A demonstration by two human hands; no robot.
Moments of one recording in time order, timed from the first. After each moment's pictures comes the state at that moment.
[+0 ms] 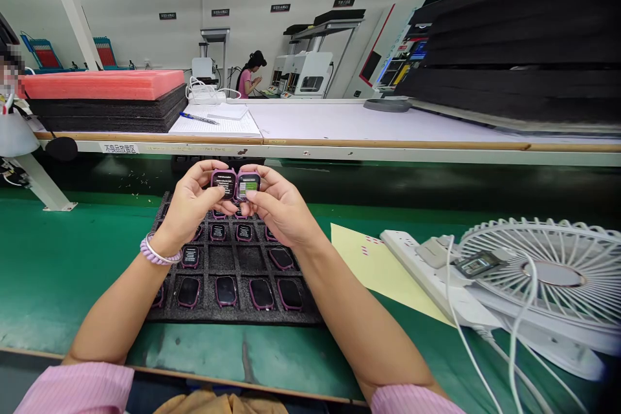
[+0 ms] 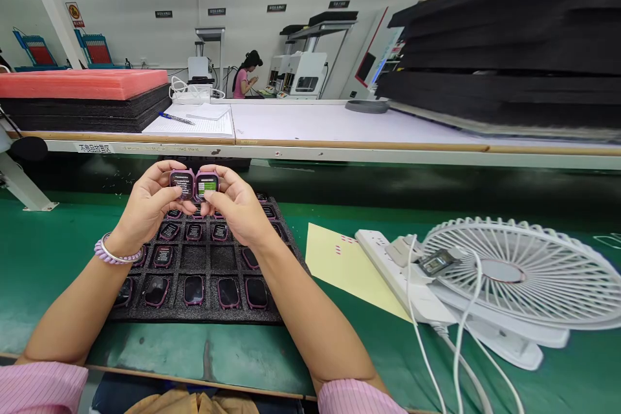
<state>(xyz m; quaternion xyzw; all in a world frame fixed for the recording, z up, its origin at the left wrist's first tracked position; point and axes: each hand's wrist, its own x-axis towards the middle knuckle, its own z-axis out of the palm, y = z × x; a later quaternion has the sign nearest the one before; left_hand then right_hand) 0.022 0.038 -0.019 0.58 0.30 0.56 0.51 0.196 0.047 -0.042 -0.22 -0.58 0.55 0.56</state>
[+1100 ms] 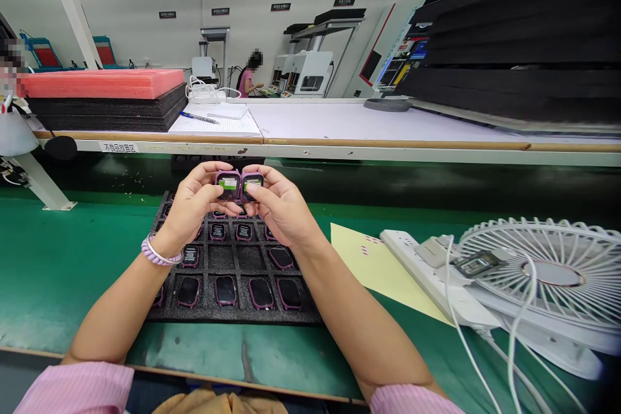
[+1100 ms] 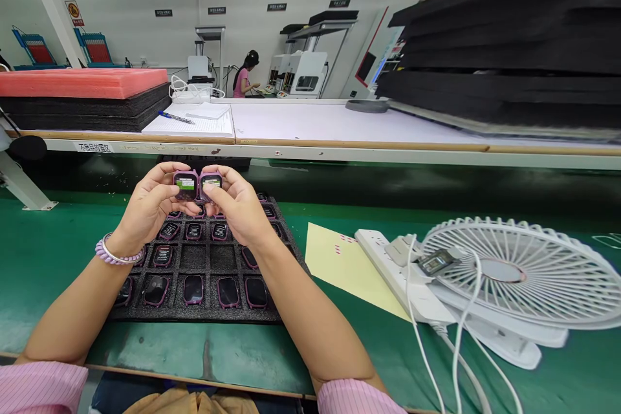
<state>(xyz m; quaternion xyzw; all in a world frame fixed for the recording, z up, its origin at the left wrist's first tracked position) 0.022 0.038 -0.021 0.56 0.27 0.55 0.55 0.195 0.050 -0.045 -0.24 -0.56 0.54 0.58</state>
